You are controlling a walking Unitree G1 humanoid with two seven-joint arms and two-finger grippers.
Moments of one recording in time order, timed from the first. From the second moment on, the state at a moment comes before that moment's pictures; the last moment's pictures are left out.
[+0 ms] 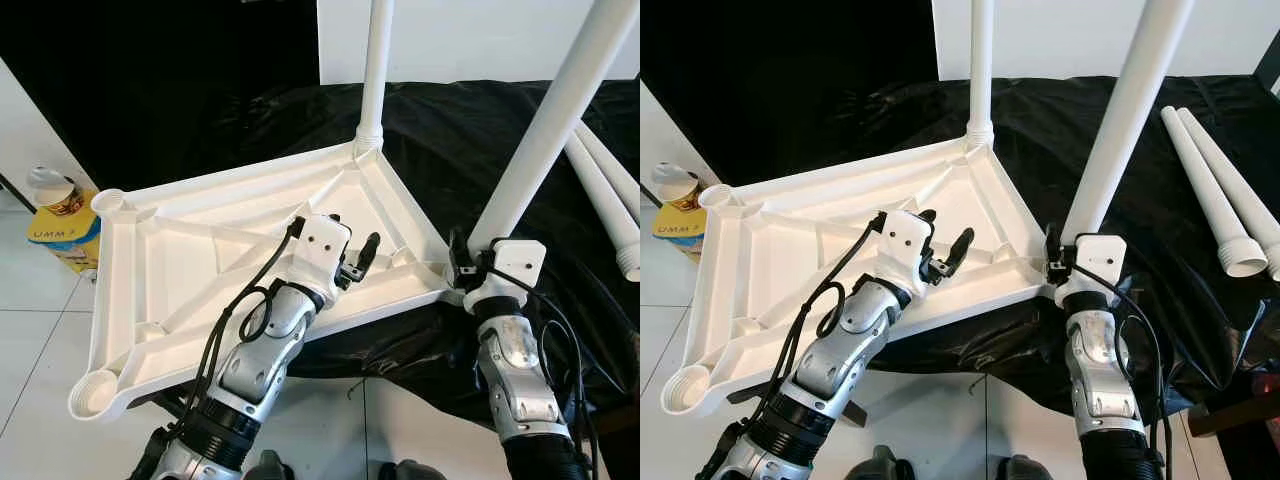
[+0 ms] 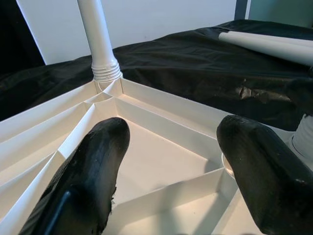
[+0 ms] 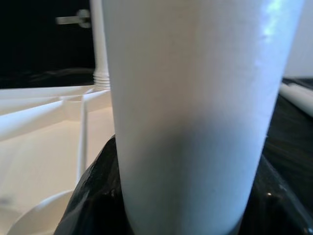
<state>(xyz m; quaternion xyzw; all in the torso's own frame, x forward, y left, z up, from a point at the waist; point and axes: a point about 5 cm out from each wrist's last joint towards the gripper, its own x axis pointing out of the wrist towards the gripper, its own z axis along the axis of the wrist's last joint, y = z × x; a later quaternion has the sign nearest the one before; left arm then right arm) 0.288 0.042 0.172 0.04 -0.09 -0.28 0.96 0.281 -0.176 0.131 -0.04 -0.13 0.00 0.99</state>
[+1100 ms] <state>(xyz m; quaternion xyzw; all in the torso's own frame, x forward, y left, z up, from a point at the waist) 0.289 0.044 0.178 0.05 -0.11 -0.28 0.95 0.280 -0.177 0.113 -0.08 -0.19 0.06 0.98</state>
